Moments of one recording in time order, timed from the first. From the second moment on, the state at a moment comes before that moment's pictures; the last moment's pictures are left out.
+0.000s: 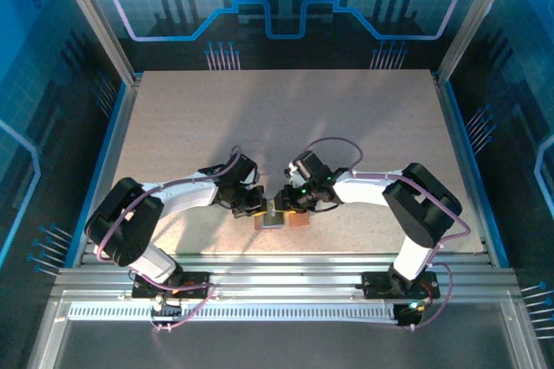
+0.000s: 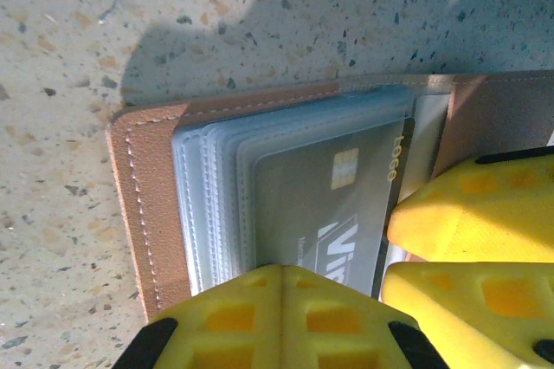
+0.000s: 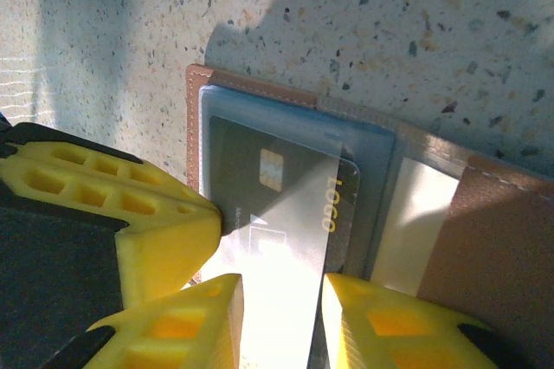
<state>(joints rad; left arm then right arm) -0.57 1.56 0.74 -0.36 0.42 -0.84 0.73 1.73 0.85 -0.14 -0.52 0.76</state>
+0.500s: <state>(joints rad) -0.57 1.56 0.74 -0.36 0.42 -0.84 0.74 1.73 0.87 -0.19 -0.48 0.72</state>
